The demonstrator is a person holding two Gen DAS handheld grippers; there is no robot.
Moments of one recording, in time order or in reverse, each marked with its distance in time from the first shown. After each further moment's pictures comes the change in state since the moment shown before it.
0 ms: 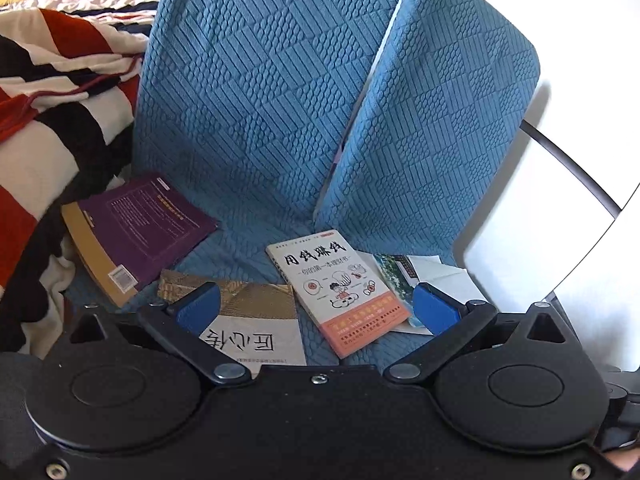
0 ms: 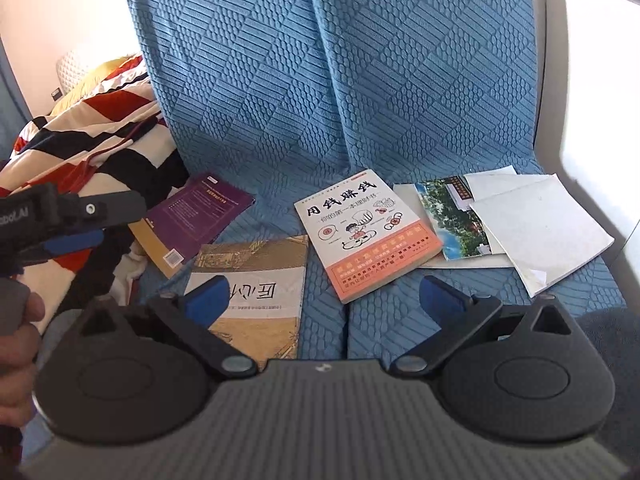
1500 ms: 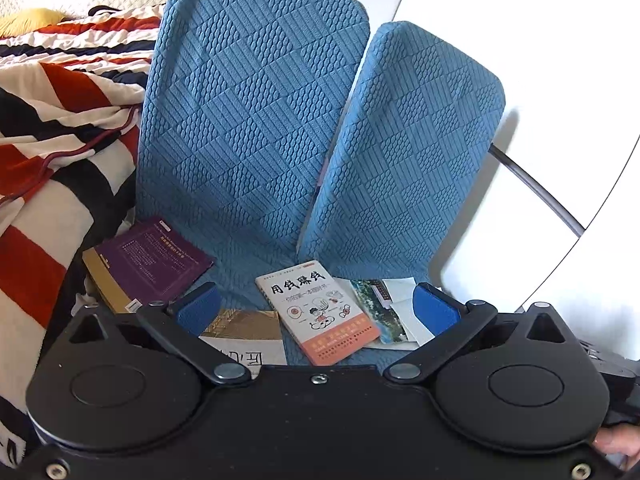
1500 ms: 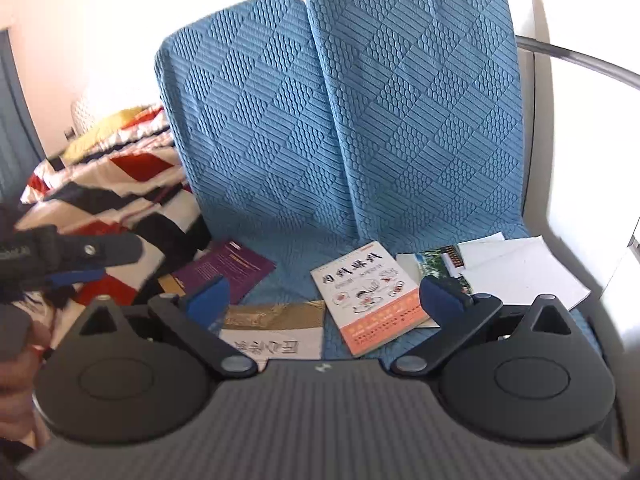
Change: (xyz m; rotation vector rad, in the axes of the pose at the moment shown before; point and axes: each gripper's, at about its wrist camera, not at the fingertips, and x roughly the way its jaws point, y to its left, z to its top) left arm -0.089 -0.040 0.031 0.044 -0.065 -0.011; right arm -0.079 0.017 0.032 0.010 -0.173 0.032
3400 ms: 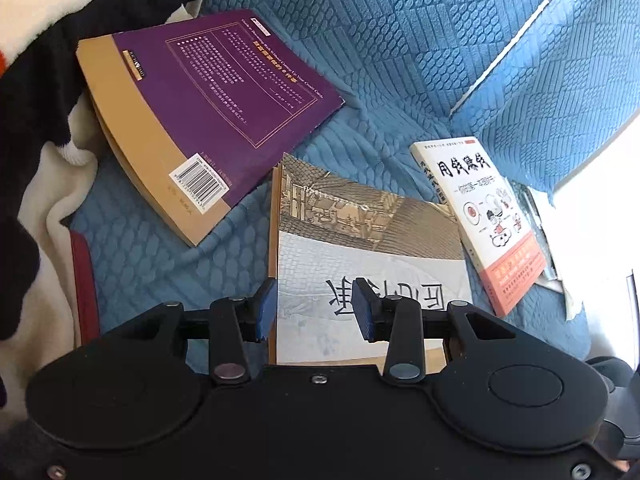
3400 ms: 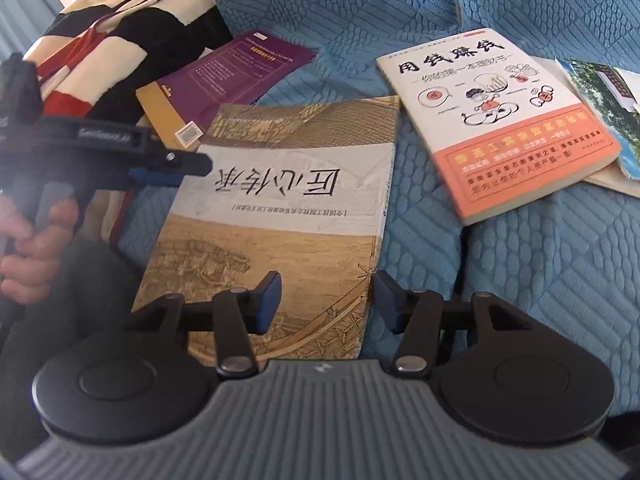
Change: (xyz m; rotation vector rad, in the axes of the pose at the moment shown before) left arm 0.233 0.218 -0.086 -0.176 0.436 0.048; right arm 0.225 0.007 -0.138 -0.080 0.495 0.185
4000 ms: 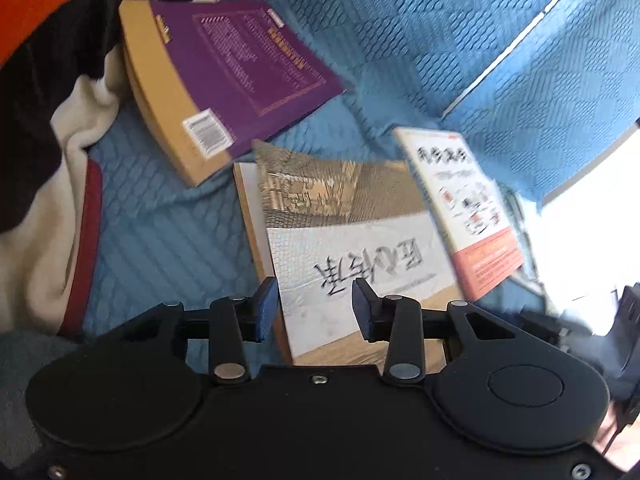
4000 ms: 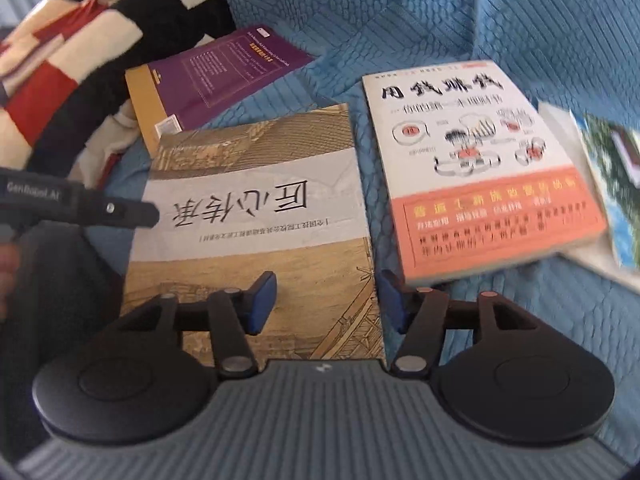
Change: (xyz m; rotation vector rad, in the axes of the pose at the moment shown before) left arm -0.024 0.001 -0.035 -0.099 -0.038 -0.048; right arm 0.010 -0.021 0.028 -0.135 0.016 -0.023
